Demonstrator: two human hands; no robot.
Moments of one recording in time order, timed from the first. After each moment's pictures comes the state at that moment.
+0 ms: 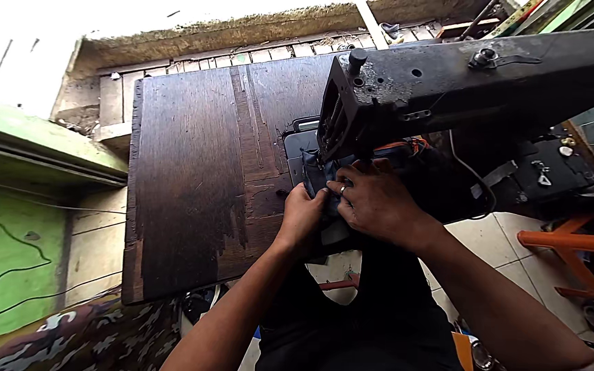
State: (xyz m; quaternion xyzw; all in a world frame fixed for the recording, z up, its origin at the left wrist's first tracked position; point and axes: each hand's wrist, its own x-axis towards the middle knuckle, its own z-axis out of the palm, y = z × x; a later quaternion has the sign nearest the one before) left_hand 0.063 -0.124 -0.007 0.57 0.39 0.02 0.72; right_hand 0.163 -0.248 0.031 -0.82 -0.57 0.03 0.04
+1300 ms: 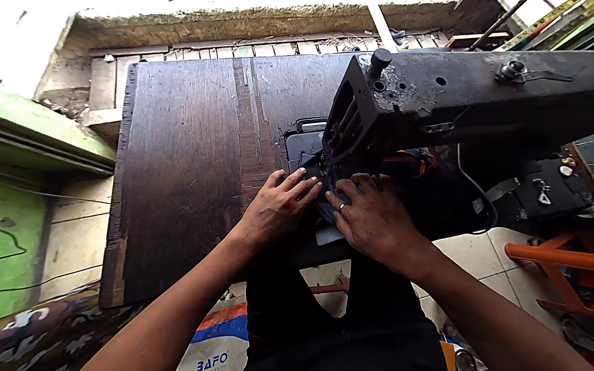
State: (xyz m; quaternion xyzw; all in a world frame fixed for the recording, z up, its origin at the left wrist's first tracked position) left_hand 0.040 -0.055 -0.039 0.98 -0.09 0.14 0.09; right_hand 0.150 -0.248 0.015 -0.83 -0.56 -0.01 -0.03
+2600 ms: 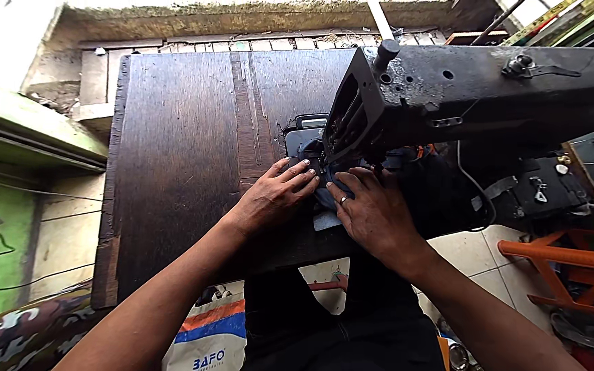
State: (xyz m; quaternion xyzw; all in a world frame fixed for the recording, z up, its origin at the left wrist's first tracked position) left_hand 0.050 -0.034 -0.048 0.97 -0.16 0.16 0.09; right_hand 0.150 -0.247 0.004 -0.84 -0.54 -0.07 0.01
